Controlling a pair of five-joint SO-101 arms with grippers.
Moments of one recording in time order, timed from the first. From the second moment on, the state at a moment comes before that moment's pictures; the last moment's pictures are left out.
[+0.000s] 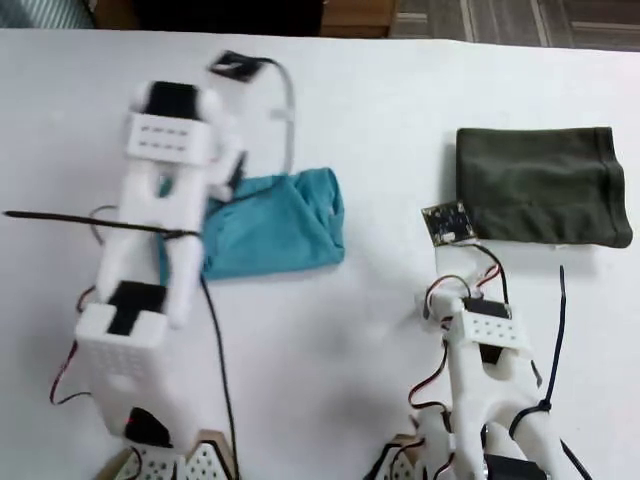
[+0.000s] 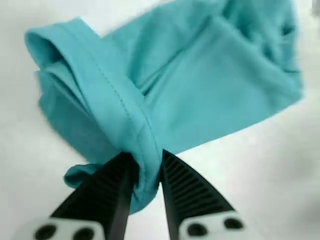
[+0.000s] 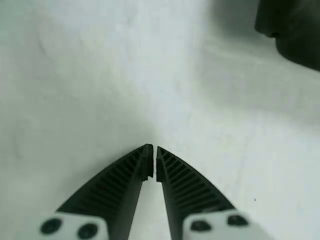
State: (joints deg) left arm 4.0 20.4 -29.9 101.2 -8.1; right arm 5.5 -30.9 71.8 33.1 24.2
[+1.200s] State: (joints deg) left arm 3.2 20.3 -33.6 92.4 -6.8; right arm 5.5 -30.9 71.8 33.1 24.2
